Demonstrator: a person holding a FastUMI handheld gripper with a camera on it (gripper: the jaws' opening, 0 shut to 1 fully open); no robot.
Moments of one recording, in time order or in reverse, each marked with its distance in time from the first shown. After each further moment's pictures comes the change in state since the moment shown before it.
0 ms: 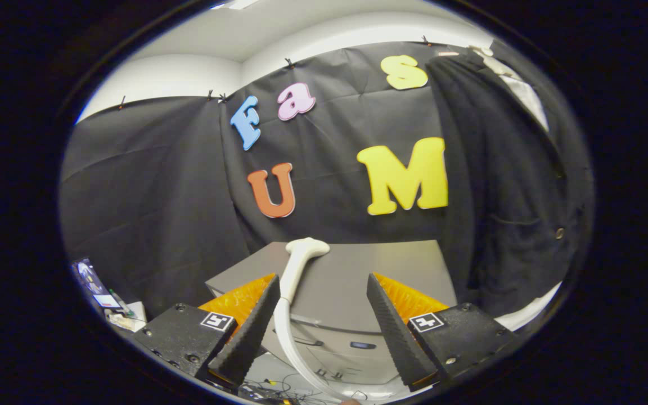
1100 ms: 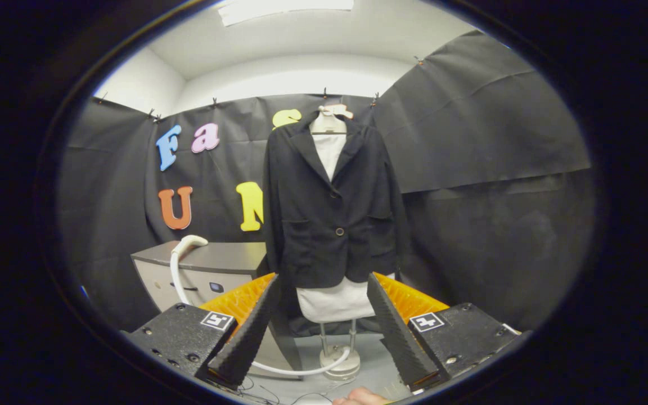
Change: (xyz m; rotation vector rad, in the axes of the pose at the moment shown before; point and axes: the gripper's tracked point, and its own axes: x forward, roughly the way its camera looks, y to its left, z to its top) arm -0.369 -0.162 -0.112 -0.023 -0.298 -0.609
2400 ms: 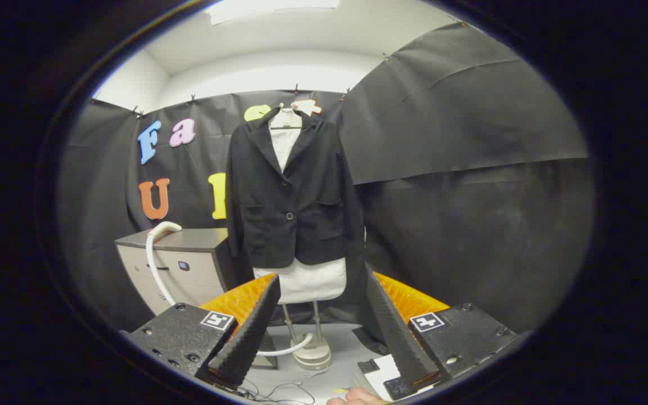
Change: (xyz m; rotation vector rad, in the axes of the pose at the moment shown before) arm -0.085 -0.145 -0.029 0.012 0.043 -0.130
